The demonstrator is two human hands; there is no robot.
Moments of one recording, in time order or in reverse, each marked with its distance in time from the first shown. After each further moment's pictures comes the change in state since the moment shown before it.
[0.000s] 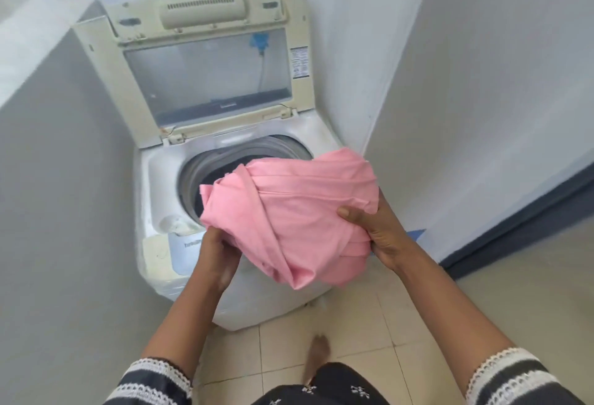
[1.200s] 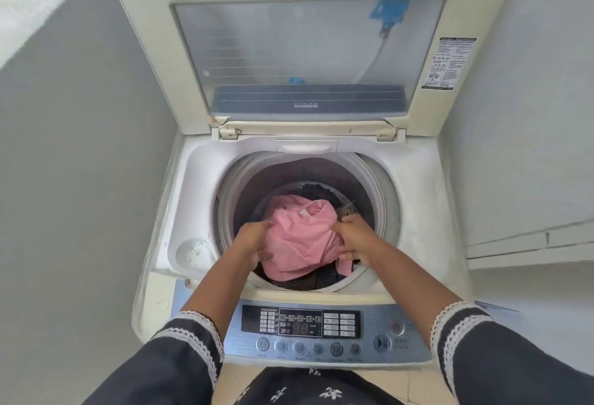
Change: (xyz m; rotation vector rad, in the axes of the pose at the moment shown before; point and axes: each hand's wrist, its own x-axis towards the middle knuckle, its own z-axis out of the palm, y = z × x) left_hand 0.226 -0.045 -0.067 0.252 0.683 -0.690; right_hand 0.319 0.142 0.064 -0.591 -0.144 0.840
